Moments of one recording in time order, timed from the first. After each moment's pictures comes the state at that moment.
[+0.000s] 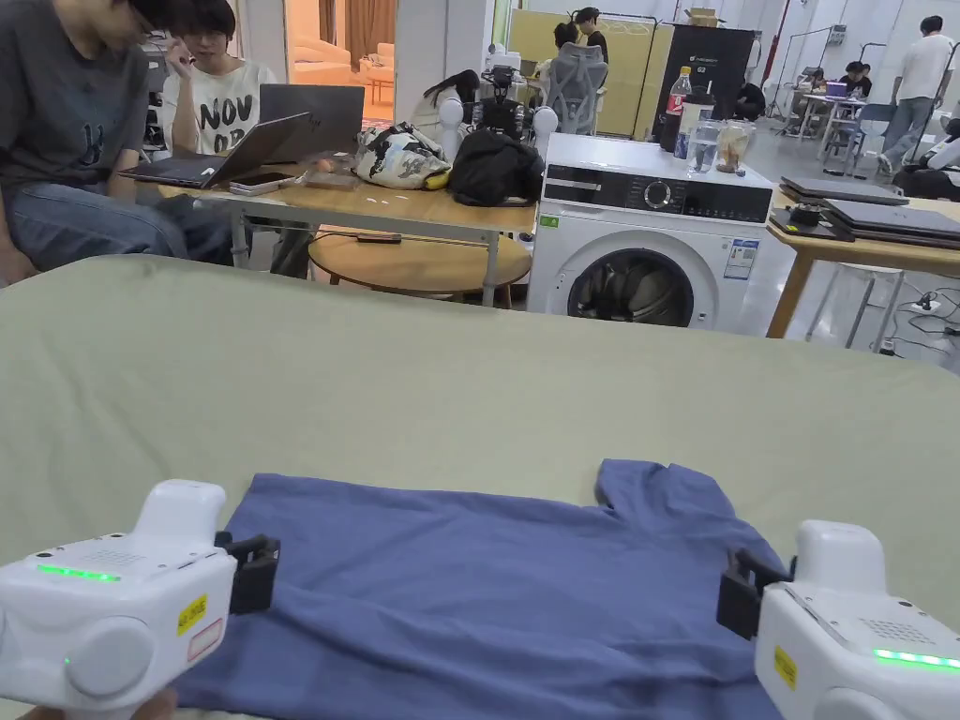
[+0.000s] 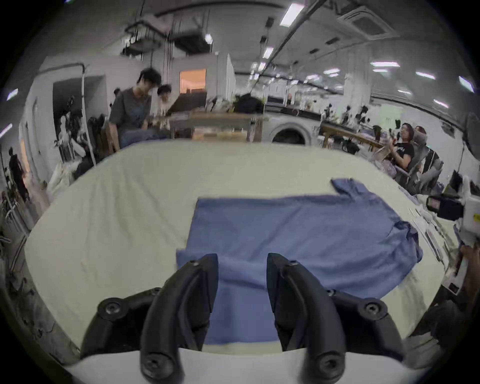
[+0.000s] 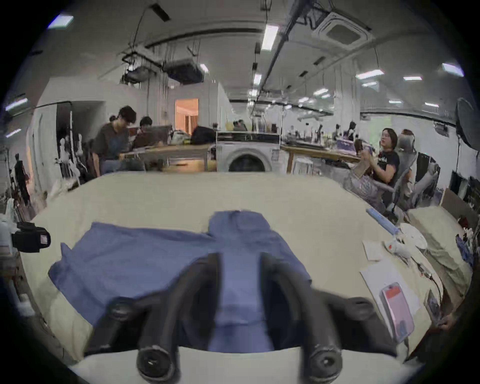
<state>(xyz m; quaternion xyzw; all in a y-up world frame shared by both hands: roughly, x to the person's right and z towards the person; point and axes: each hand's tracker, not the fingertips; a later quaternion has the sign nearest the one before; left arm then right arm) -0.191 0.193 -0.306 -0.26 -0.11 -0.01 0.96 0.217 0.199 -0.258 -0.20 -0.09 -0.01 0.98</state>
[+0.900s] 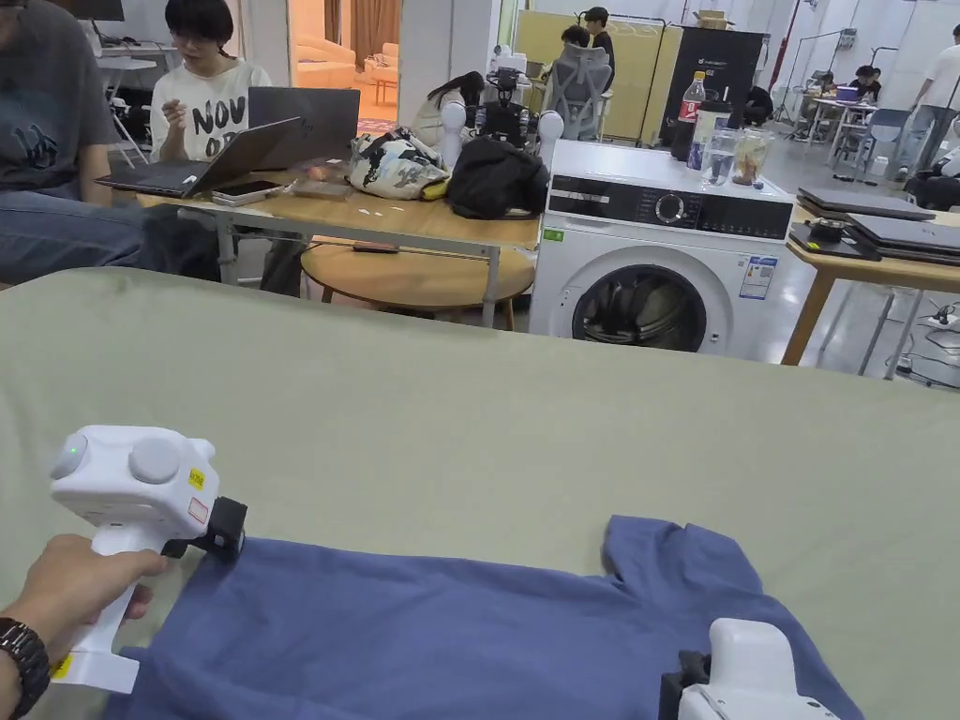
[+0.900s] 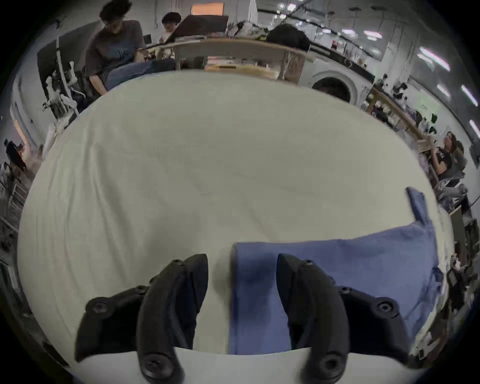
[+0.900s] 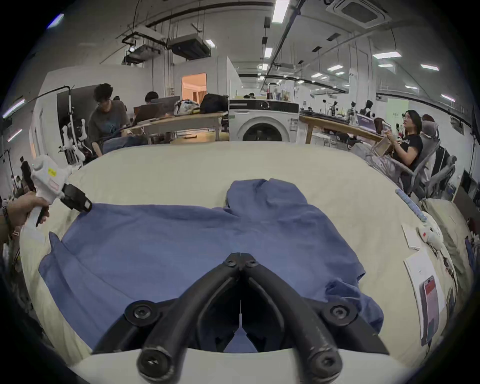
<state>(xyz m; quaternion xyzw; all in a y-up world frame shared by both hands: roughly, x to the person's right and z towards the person) -0.230 0.140 -0.583 -0.52 -0.05 0.00 0.85 0.205 0.144 -0.345 -0.29 -0.05 -0.02 0.96</state>
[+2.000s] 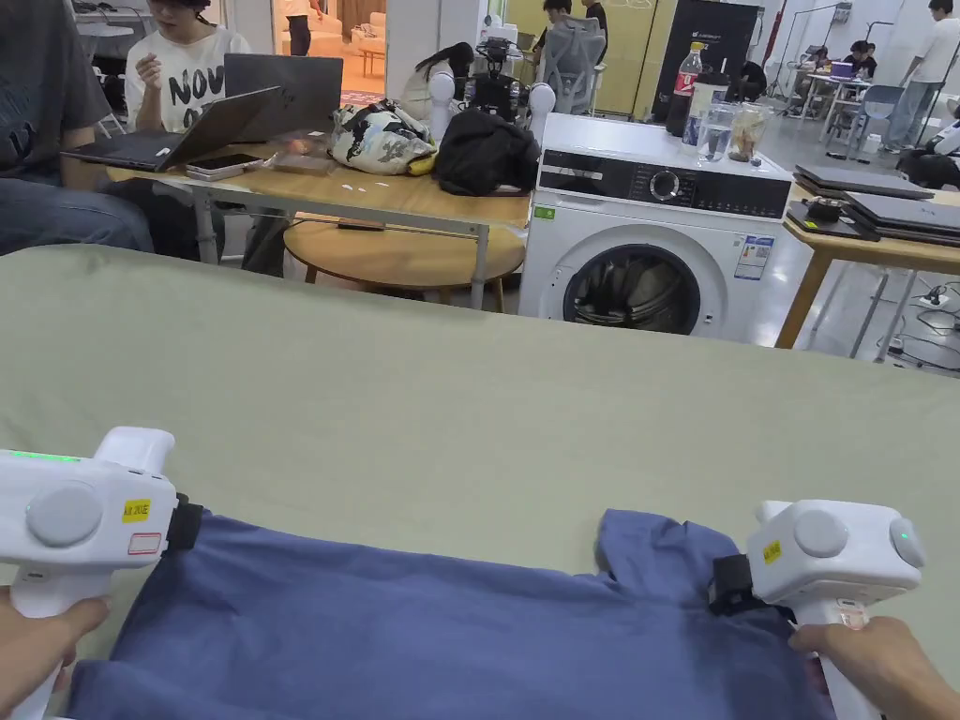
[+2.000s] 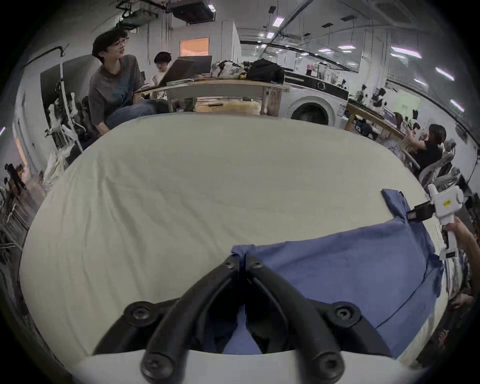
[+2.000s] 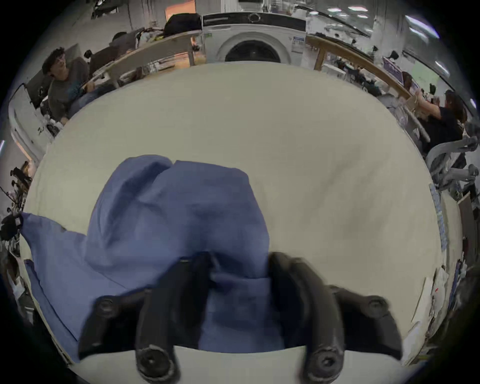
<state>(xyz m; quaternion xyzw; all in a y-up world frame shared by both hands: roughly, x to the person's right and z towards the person) -0.220 0.181 -0.524 -0.40 -0.10 -0.01 0.91 0.364 0.113 -0.557 -0.52 -0.05 -0.03 0.85</state>
